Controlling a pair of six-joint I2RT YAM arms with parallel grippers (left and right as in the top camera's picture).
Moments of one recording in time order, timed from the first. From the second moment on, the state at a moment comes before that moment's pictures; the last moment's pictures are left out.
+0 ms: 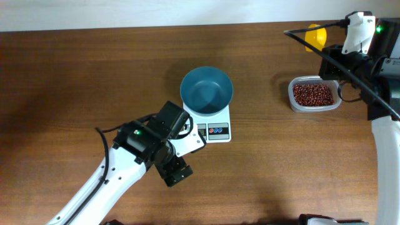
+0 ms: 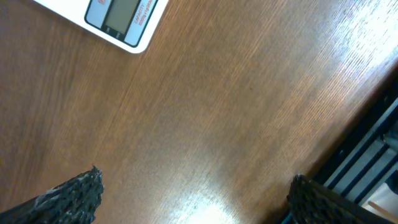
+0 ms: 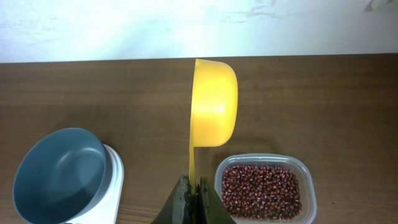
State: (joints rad) left arm -0.60 1.33 1.16 -1.20 0.06 0.47; right arm -0.14 1.40 1.61 -0.89 -0.21 -0.04
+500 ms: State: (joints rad) left arm -0.37 1.06 1.19 -1.29 0.06 0.56; right arm -0.14 1.40 1.61 -0.91 -0.22 -0.04
